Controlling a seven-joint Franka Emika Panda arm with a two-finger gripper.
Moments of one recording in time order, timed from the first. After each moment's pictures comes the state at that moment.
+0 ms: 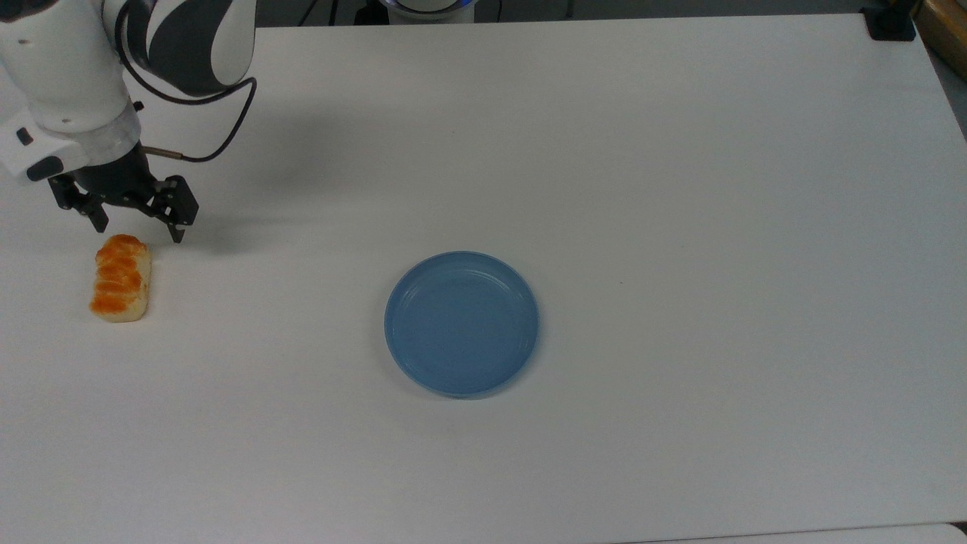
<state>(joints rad) -0.27 0.50 -0.18 -1.57 0.04 2.25 -0.37</state>
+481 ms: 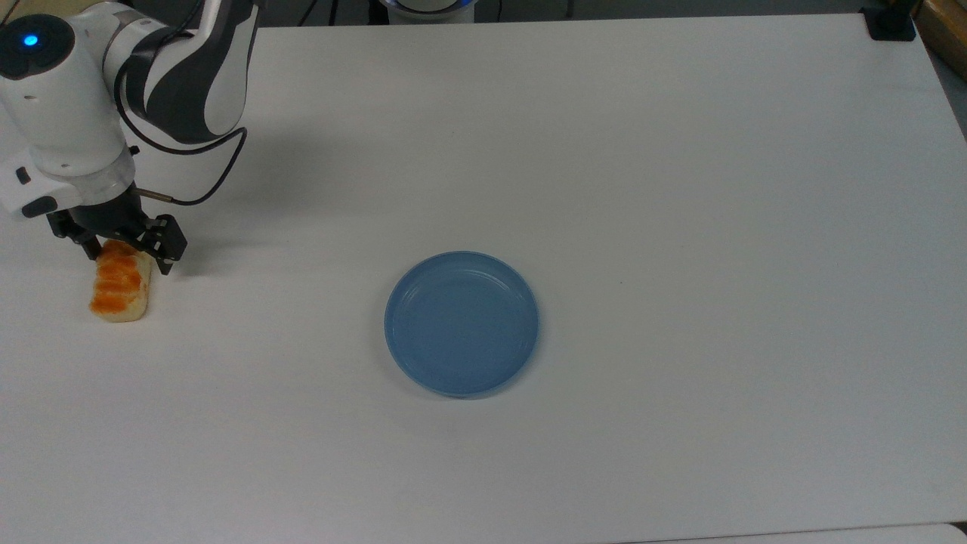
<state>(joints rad) -0.29 0.63 -0.18 -1.49 0.04 2.32 -0.32</state>
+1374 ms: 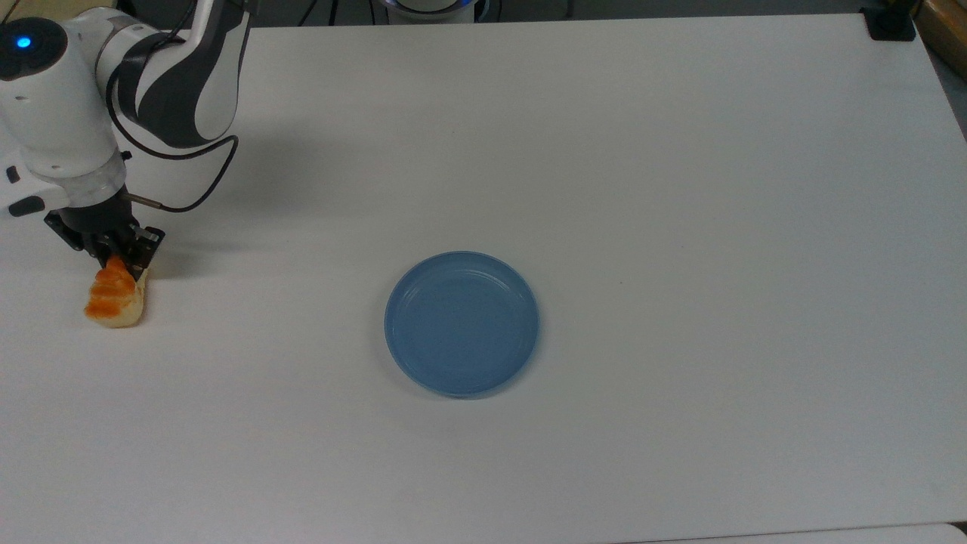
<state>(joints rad) -0.31 0.64 -0.17 -1.48 0.04 2.35 -0.27</state>
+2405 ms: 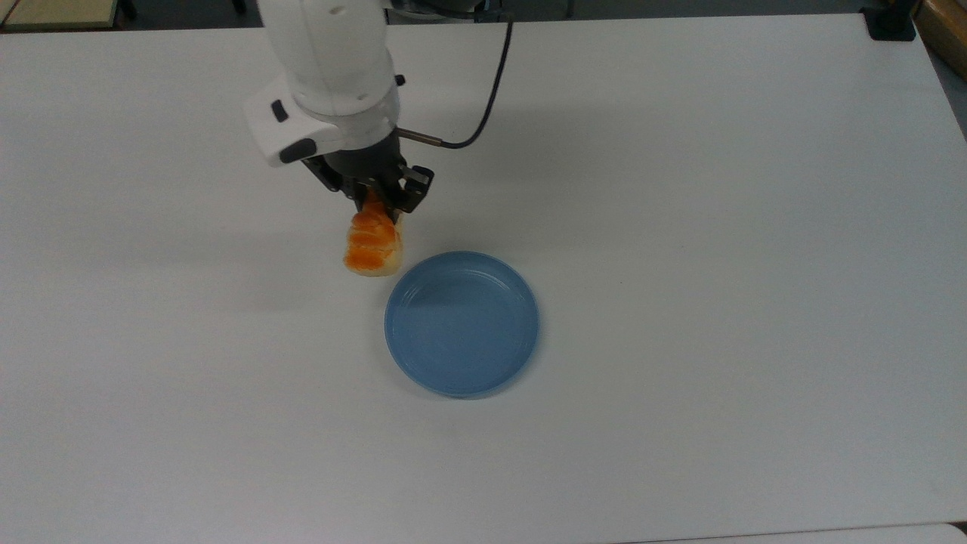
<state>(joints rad) 0.00 0.38 0.00 -1.46 -0.01 1.85 0.30</state>
